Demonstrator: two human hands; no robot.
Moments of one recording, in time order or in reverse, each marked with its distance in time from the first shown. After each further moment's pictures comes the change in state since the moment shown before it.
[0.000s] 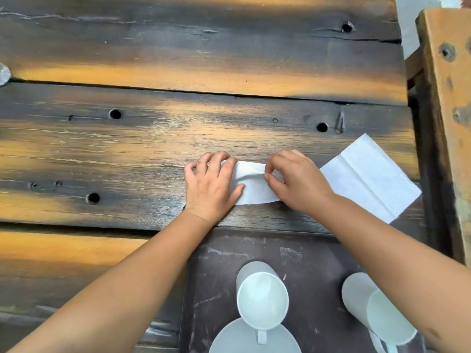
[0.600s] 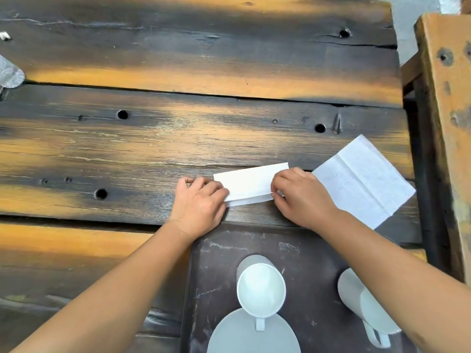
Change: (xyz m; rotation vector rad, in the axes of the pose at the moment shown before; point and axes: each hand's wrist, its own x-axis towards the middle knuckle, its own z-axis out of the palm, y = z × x) left_hand -0.040 -0.026 -0.015 0.003 -0.034 0.264; right_hand -0.036 0.012 0.013 -0.209 -0.072 -0.066
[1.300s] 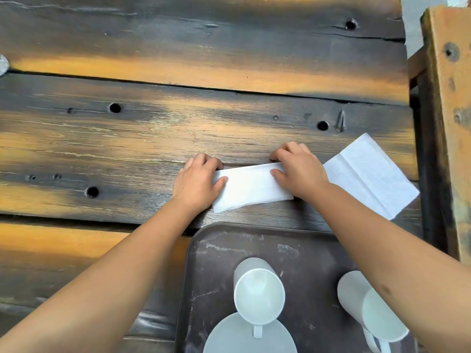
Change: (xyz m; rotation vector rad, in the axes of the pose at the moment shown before) left_hand 0.043 -0.017 0.020 -0.322 -0.257 -0.439; right_hand 0.057 0.037 0.017 0.009 -0.065 0.230
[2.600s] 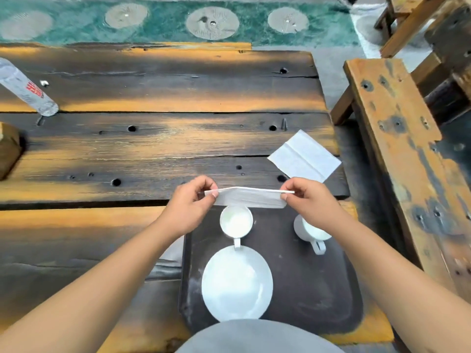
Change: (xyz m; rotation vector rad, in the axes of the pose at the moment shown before) left_hand -0.201 0.091 -0.103 -0.640 -0.016 0.123; right_hand -0.265 -0.038 -0.081 0.689 0.160 0.084
